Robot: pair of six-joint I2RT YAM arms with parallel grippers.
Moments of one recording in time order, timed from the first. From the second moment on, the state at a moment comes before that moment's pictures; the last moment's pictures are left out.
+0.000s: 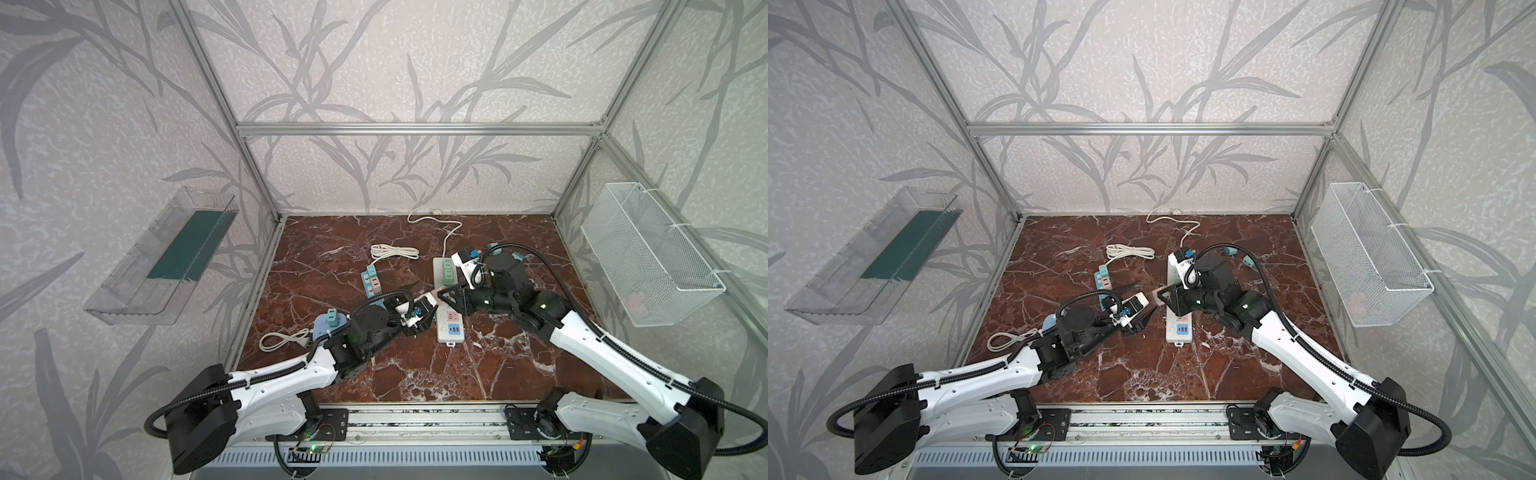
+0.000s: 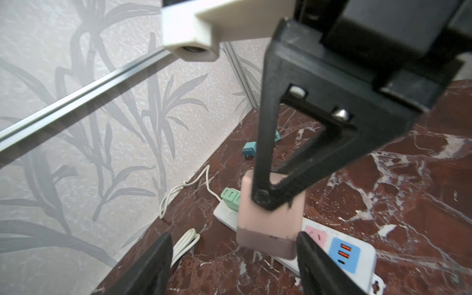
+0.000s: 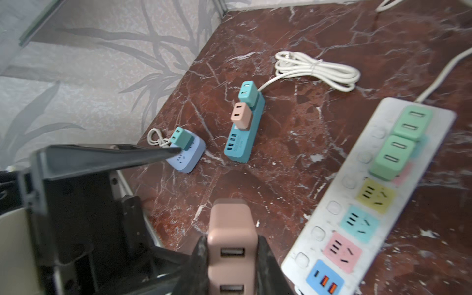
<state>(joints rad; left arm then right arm) -0.94 1.12 0.53 0.55 -0.20 0.46 0.66 1.15 0.99 -0.44 -0.27 0.37</state>
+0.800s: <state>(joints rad) -0.81 1.30 1.01 -0.29 -0.39 -0.47 0.62 1.58 1.16 -0.54 0.16 0.40</state>
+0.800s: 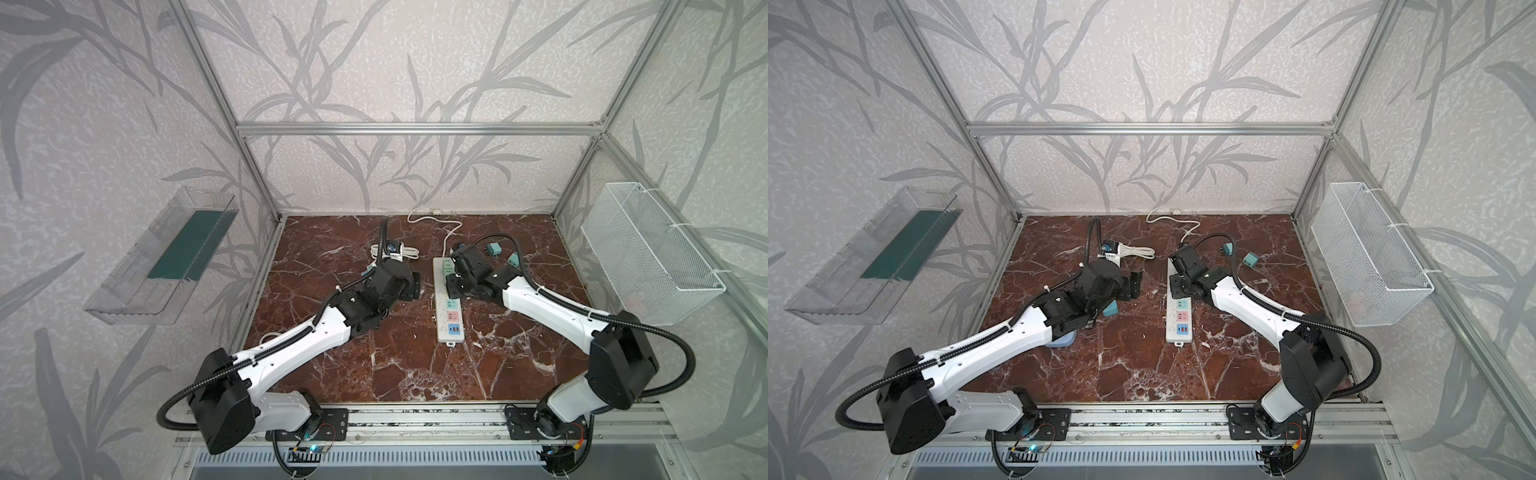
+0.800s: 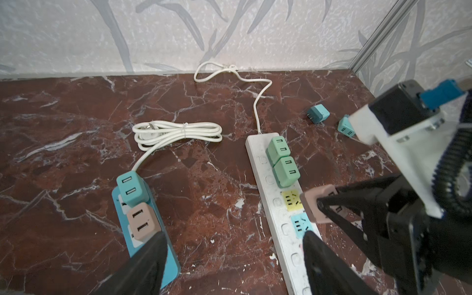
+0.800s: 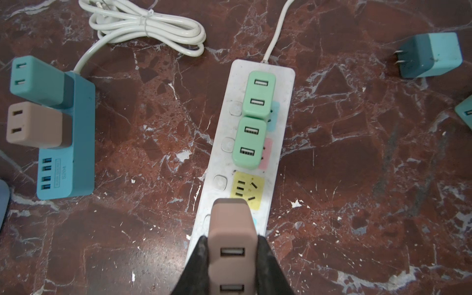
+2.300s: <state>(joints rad) -0.81 1.22 1.00 -0.29 -0.38 -0.49 0.58 1.79 1.30 -0.62 0.16 0.48</state>
